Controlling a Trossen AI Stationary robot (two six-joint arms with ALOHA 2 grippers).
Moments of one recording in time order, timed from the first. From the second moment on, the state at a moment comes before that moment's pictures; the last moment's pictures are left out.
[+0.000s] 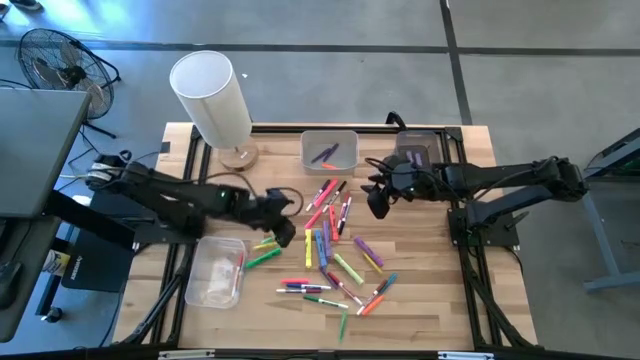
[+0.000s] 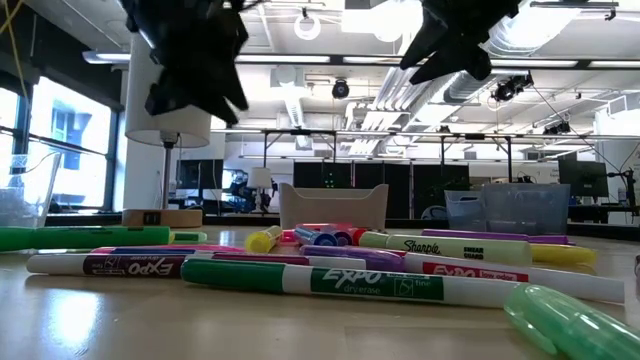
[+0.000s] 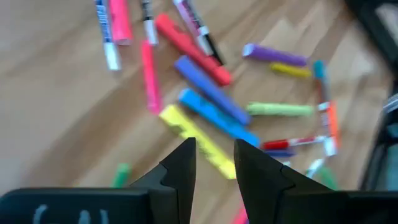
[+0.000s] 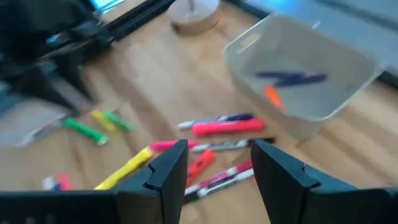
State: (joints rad) left arm -0.15 1.31 0.90 -0.43 -0.16 -0.91; right arm 0.01 1.18 0.97 -0.45 0.34 0.60
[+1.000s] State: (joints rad) left arm 0.25 0.99 0.90 -0.78 -0.03 -0.16; right arm 0.27 1.61 1.13 -0.77 0.22 1.26
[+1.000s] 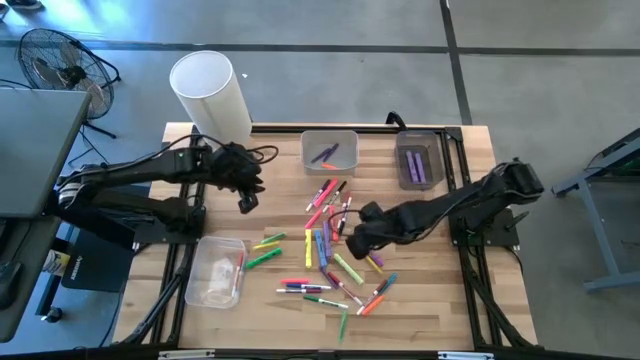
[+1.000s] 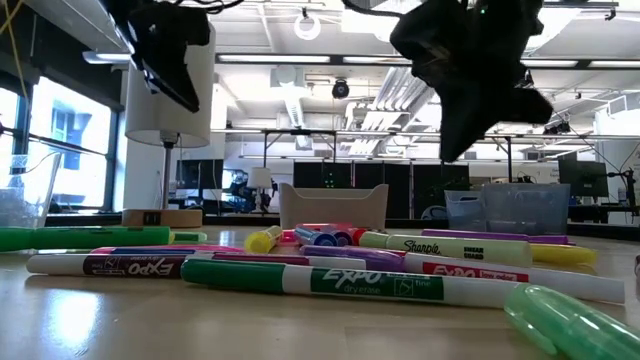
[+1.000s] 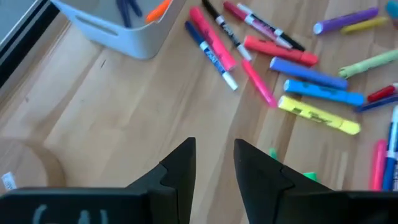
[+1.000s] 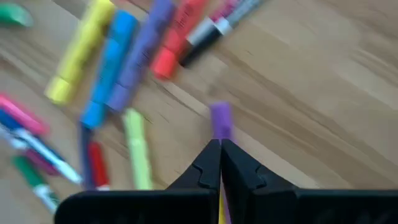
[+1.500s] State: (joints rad) left arm 0.25 0.98 0.90 -0.85 -0.03 -0.13; right arm 0.25 1.89 1.50 -1.09 0.23 1.14
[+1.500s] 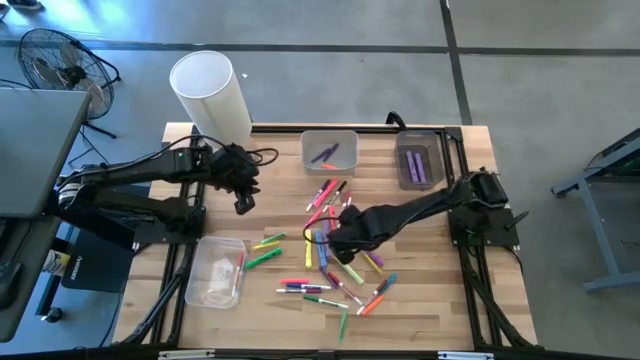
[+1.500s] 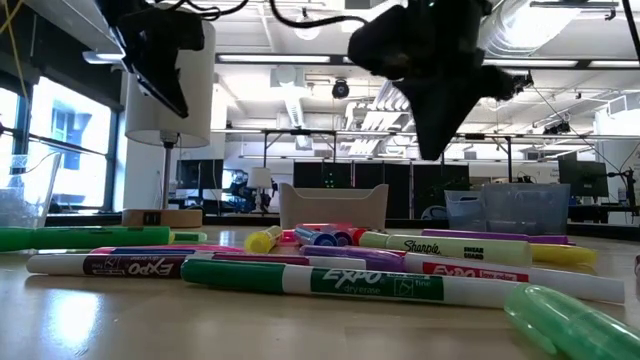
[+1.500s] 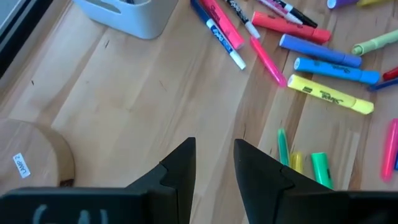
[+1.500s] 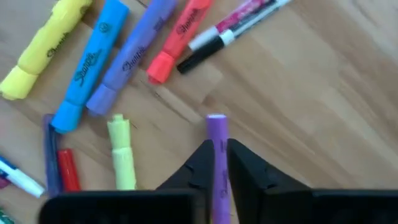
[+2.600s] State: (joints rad) left arm 0.25 0.98 0.90 -0.89 -0.03 -0.14; right arm 0.17 2.10 1.49 -1.08 0.14 0.99
